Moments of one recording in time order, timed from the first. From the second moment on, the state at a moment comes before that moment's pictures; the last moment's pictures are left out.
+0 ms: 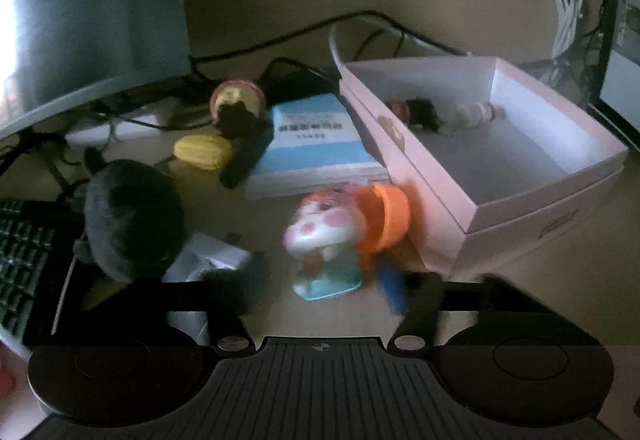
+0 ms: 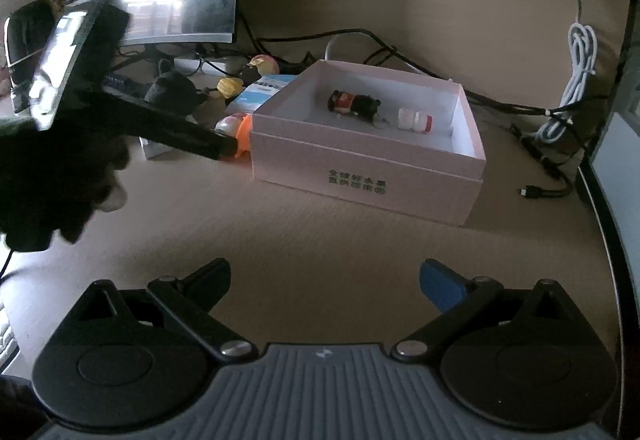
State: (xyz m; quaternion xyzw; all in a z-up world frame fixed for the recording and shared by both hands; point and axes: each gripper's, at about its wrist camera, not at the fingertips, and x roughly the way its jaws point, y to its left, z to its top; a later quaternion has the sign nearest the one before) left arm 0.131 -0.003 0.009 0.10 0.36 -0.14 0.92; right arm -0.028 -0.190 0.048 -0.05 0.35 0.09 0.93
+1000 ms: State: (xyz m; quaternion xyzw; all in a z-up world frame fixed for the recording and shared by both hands) left arm 0.017 0.132 0.023 -0.06 0.39 0.04 0.92; right arm 0.084 -0.029 0.025 -0.17 0.30 0.25 0.90
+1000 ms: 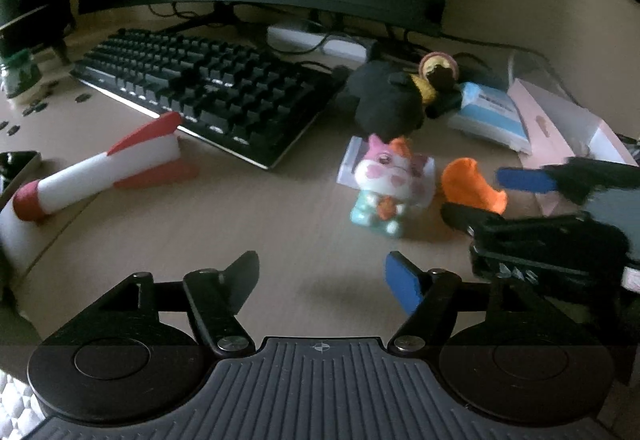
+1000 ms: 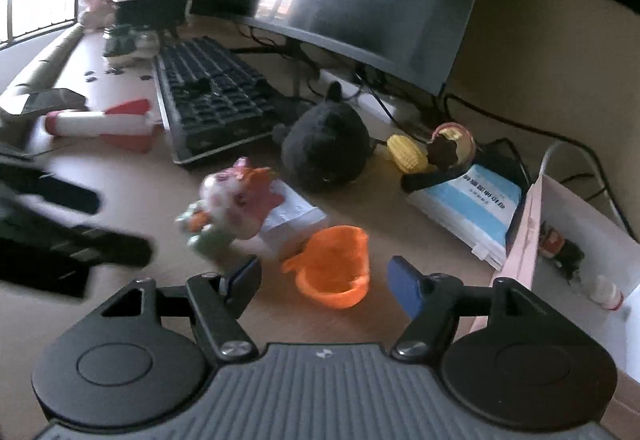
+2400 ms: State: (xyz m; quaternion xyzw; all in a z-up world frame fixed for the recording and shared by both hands) left arm -0.028 -0.004 0.008 0.07 0.41 -0.10 0.90; right arm -0.063 -0.192 0.018 -0.10 0.37 0.18 0.91
